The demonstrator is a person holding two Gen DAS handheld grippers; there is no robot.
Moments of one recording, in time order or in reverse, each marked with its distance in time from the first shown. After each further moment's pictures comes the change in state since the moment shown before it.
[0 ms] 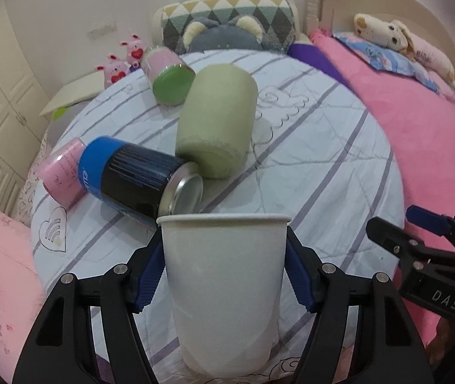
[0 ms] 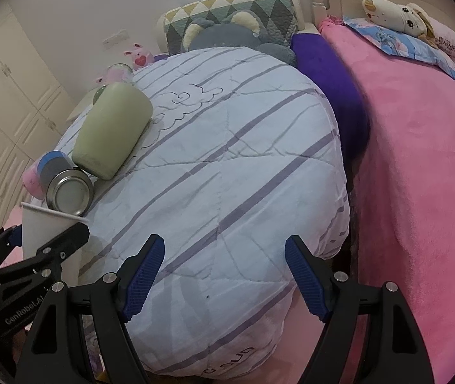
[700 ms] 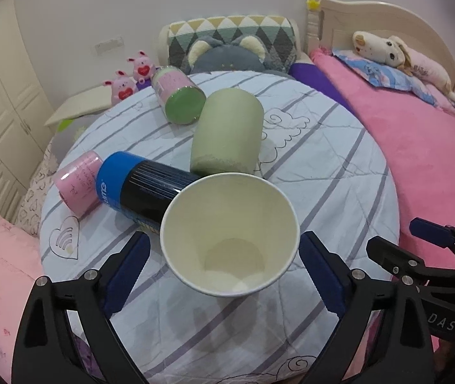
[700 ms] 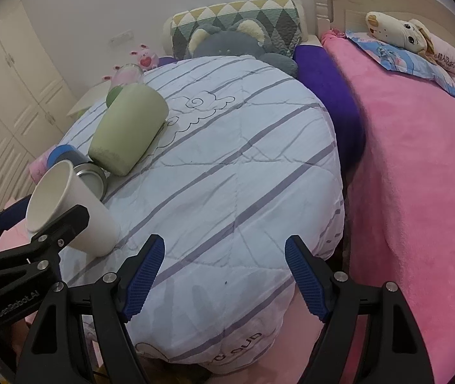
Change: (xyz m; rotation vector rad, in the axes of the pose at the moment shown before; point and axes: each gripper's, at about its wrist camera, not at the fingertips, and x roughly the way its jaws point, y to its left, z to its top) left arm -0.011 0.009 -0.002 -0.015 -0.073 -0.002; right arm -0.016 0.019 -0.005 -0.048 -0.017 -0.042
